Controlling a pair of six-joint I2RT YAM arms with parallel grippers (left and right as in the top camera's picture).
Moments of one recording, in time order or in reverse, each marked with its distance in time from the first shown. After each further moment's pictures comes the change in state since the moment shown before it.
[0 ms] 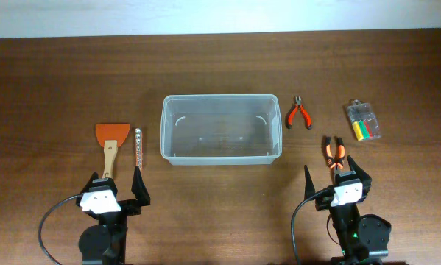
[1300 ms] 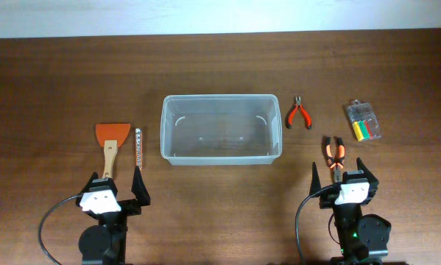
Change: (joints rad) left arm 0.000 0.000 0.000 0.000 0.000 0.000; right arm 0.000 0.000 0.000 -0.011 0.121 0.050
